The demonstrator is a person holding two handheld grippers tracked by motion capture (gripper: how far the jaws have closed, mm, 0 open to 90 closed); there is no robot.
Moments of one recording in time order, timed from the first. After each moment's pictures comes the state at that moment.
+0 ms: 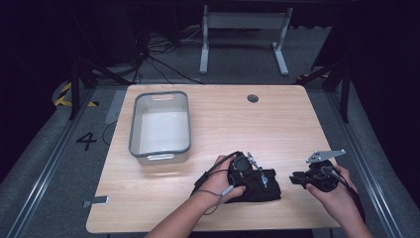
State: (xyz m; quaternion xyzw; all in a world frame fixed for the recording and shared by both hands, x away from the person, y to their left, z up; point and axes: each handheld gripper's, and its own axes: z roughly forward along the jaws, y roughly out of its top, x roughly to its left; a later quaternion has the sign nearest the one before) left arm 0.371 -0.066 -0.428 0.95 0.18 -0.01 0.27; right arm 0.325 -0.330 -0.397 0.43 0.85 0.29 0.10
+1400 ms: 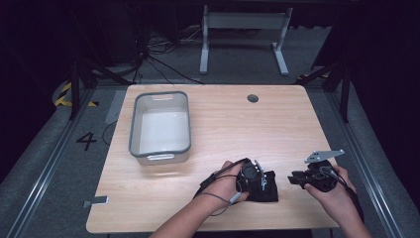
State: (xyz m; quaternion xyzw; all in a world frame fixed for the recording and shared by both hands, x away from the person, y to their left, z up) left arm 0.357 -0.085 -0.430 0.97 0.15 0.01 0.19; right arm 0.325 -0.328 -0.398 0.43 0.85 0.29 0.10
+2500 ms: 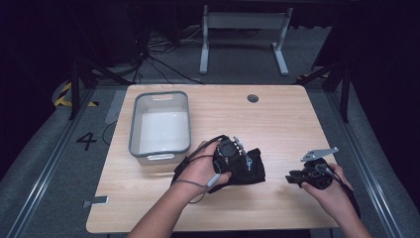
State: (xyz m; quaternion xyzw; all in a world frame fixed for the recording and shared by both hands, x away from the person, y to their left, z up) left arm 0.367 -0.015 -0.339 0.95 0.21 0.02 0.22; right arm 0.337 -0.325 -0.407 0.42 0.86 0.28 0.09
